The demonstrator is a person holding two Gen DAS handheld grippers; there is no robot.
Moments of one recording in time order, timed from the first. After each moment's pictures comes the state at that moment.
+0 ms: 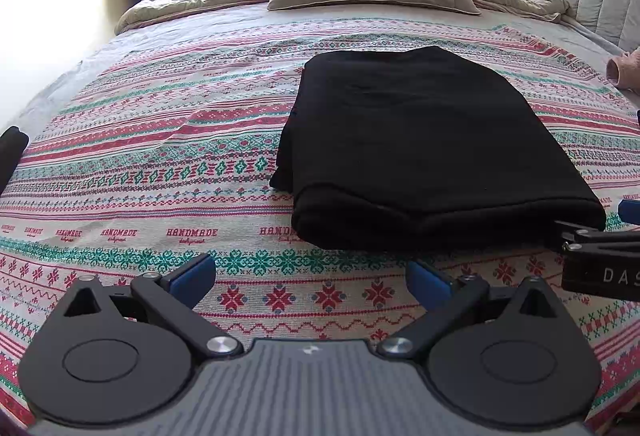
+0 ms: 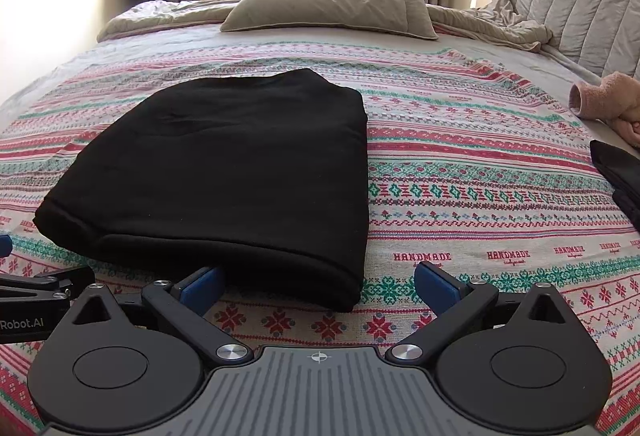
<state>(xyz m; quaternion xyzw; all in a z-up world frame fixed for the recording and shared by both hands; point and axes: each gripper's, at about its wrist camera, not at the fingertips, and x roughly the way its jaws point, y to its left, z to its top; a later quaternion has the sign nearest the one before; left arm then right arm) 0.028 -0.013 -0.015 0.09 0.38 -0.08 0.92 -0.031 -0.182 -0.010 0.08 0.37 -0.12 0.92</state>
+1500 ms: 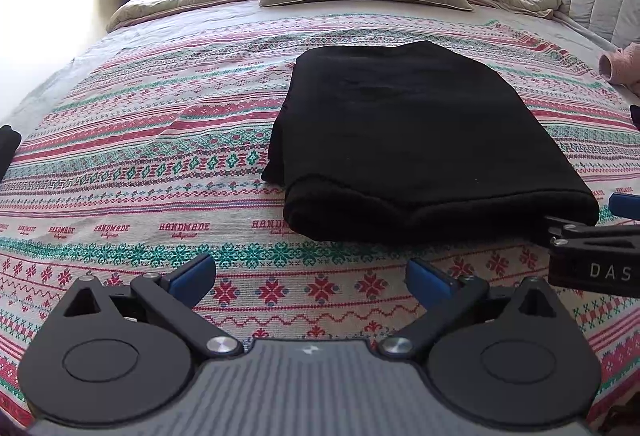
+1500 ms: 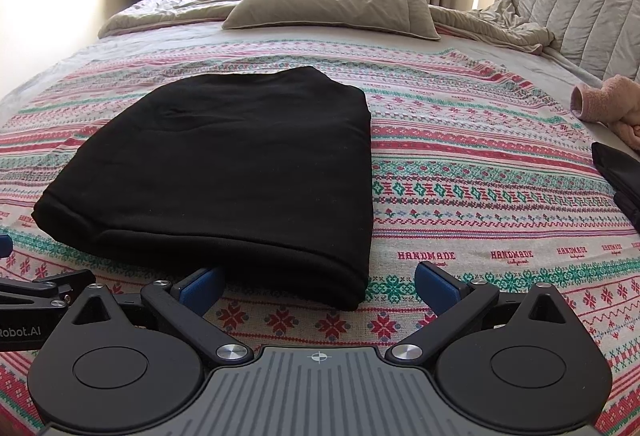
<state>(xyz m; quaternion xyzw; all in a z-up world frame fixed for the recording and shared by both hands) 0.023 -0.012 -0.014 0.09 0.38 -0.09 0.92 -0.030 -0.180 -0.012 0.07 0.37 -0.12 0.92</state>
